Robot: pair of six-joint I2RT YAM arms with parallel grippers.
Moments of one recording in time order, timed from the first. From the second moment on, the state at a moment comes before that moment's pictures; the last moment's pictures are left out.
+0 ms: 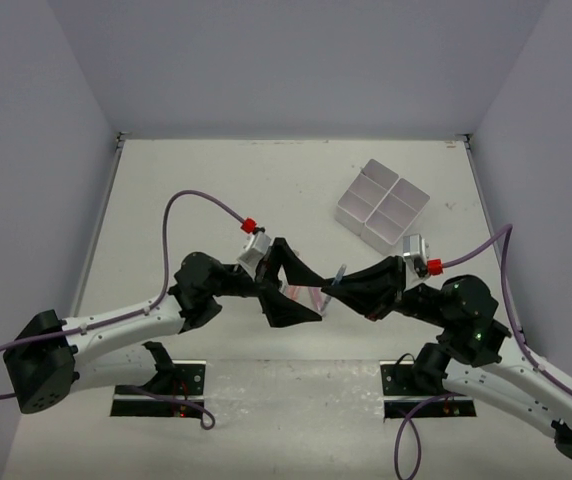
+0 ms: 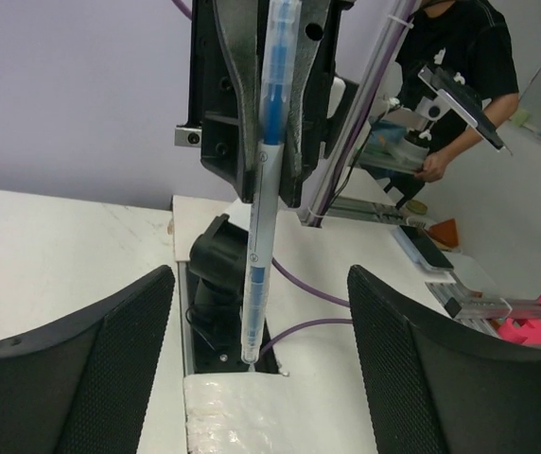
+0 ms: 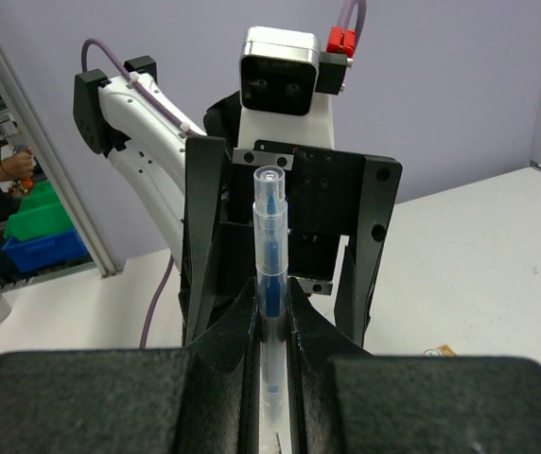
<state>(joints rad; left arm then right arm) -0.95 1.10 0.56 0.92 0.72 -0.59 0.96 0.49 0.61 0.18 -0.35 0.32</state>
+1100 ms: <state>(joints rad) -0.96 0.82 0.86 -0.38 -0.44 -0.42 0.60 0.98 0.76 0.13 0.49 0.18</state>
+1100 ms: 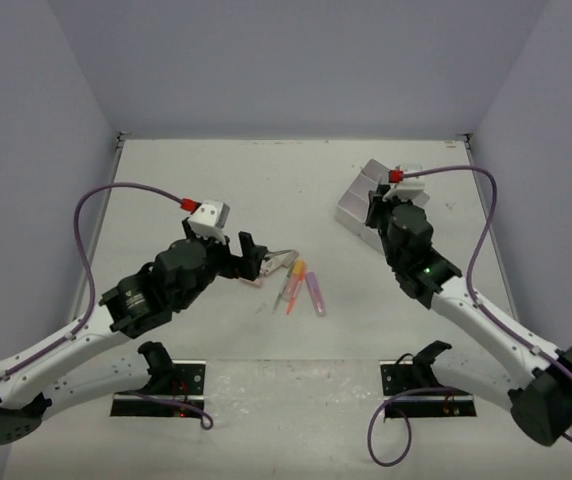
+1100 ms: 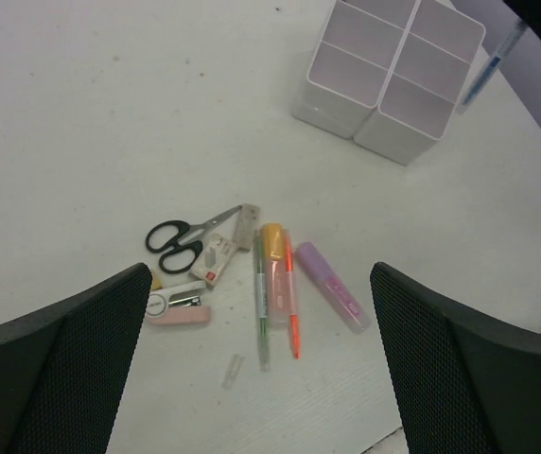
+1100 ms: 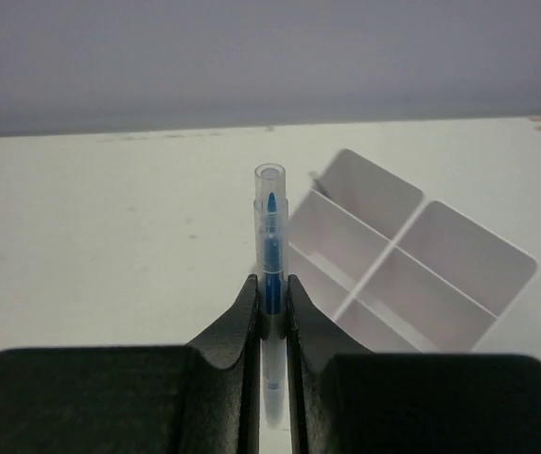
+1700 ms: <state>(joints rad) -0.97 0.67 0.76 -0.53 -0.29 -0.33 0.36 1.51 1.10 0.42 0.56 0.00</state>
